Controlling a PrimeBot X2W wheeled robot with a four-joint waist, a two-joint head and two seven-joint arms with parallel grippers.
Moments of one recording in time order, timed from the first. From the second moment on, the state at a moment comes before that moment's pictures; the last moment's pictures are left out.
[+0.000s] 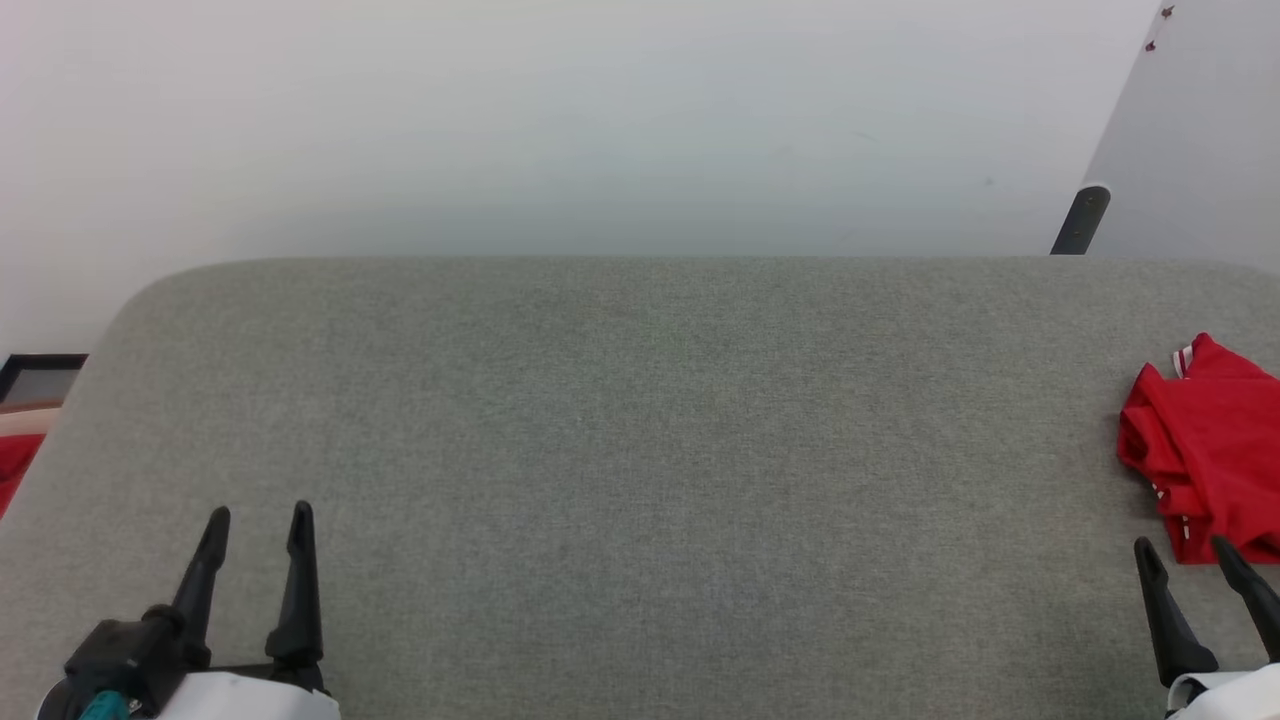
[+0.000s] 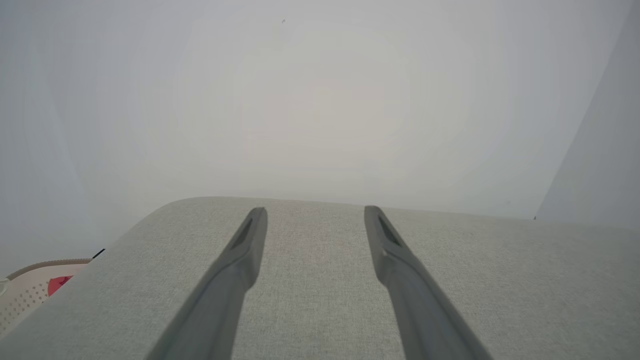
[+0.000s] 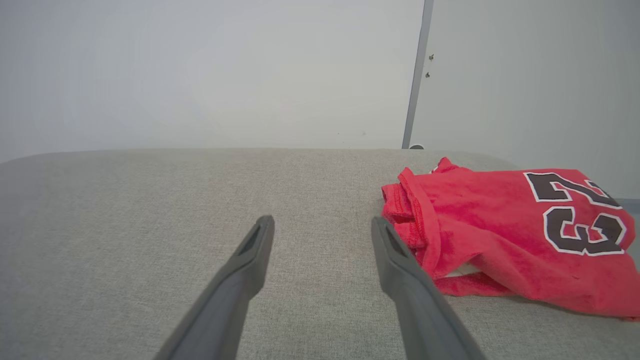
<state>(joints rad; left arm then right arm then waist) 0.01 0.21 0.10 0.11 -0.30 -0.13 -0.26 0.00 -0.36 0.02 0.26 0.41 0.13 -0.20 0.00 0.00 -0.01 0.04</state>
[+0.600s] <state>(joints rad) 0.02 0.21 0.09 0.13 -0.30 -0.13 -0.26 0.05 -0.33 -0.01 0.15 0.33 0.13 -0.21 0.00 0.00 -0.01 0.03</state>
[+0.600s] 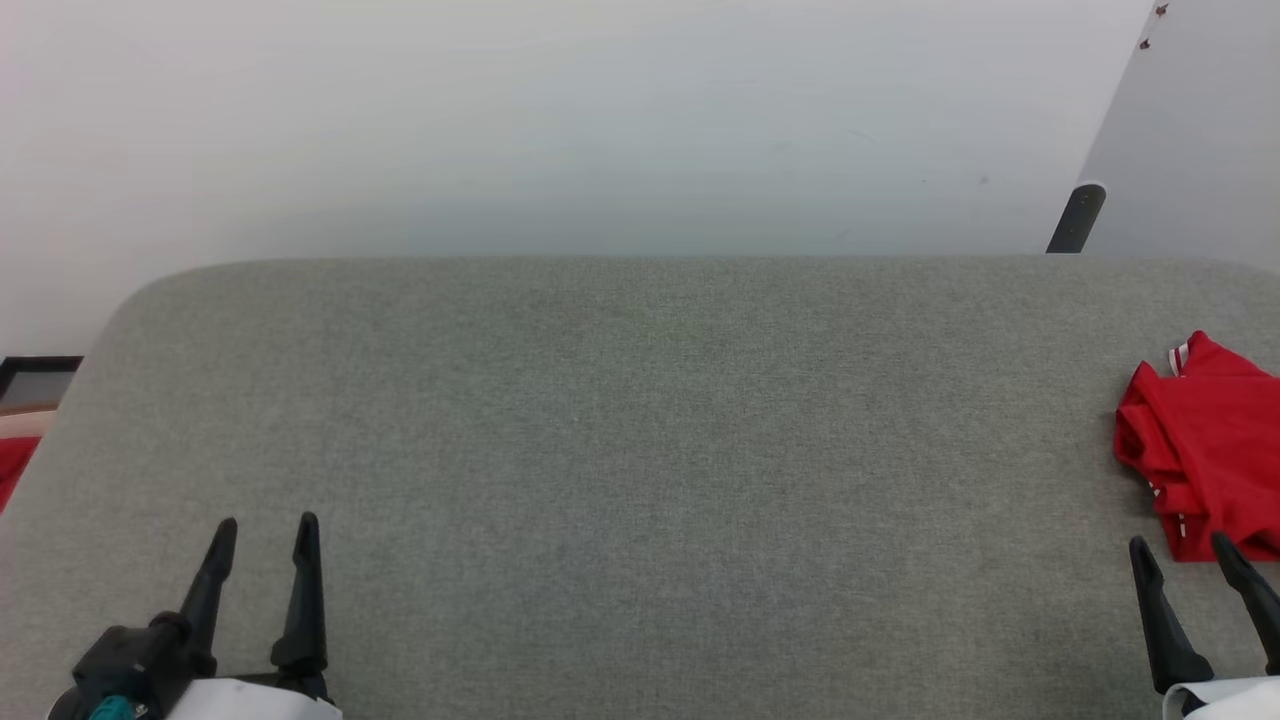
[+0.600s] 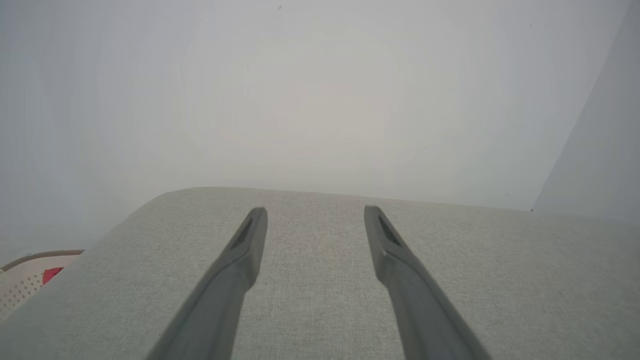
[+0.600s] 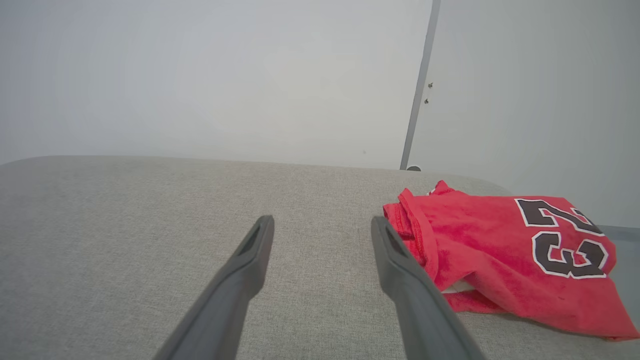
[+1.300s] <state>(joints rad) 0.03 0.21 0.09 0.17 -0.34 -0.13 -0.26 0.06 -0.33 -0.01 0.12 0.31 0.13 -0.21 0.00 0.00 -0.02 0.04</state>
